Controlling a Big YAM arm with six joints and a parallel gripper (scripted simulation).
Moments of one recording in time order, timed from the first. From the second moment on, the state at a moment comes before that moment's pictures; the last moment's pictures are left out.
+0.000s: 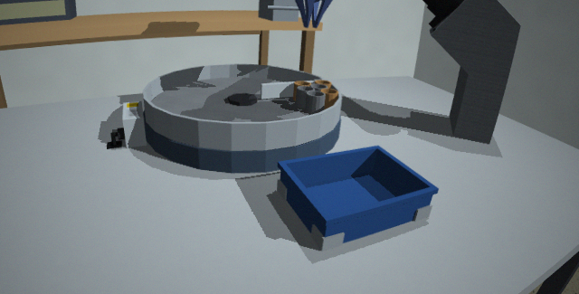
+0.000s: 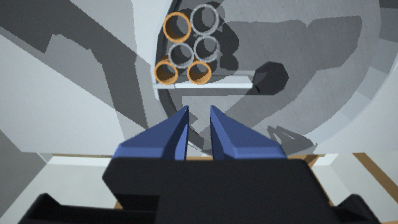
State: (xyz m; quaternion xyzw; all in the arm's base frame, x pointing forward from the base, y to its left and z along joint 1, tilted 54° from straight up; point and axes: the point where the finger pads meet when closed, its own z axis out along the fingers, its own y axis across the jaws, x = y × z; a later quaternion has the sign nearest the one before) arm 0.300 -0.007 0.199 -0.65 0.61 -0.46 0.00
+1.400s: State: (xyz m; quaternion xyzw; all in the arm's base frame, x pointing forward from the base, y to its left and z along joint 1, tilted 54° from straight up) arm 0.364 -0.072 0.155 -0.65 0.62 -0.45 0.01
